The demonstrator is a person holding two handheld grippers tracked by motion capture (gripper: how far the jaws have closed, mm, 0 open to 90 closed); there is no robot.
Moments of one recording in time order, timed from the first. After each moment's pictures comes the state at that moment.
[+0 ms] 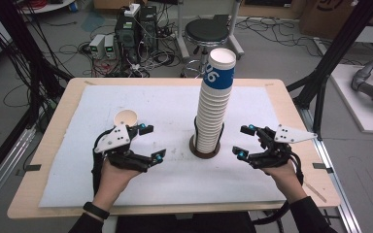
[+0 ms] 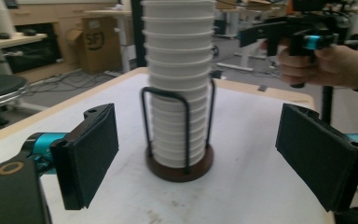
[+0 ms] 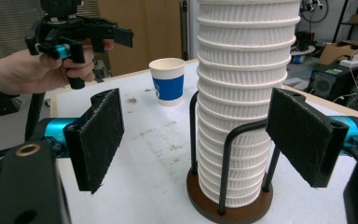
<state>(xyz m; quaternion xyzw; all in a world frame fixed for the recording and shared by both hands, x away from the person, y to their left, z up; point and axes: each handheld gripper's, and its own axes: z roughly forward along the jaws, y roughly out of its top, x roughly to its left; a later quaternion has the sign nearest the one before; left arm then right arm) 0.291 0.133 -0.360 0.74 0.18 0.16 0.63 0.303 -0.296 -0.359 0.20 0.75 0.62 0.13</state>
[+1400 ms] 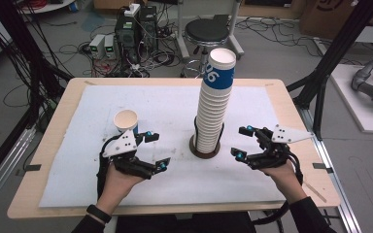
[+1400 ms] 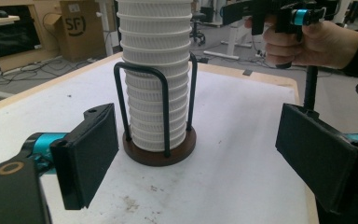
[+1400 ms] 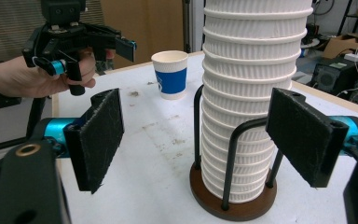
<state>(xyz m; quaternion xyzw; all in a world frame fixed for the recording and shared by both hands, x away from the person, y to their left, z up) 0.288 0.128 -0.377 0.75 0.18 0.14 0.62 0.303 -0.292 -0.358 0.20 0.76 0.61 0.12</state>
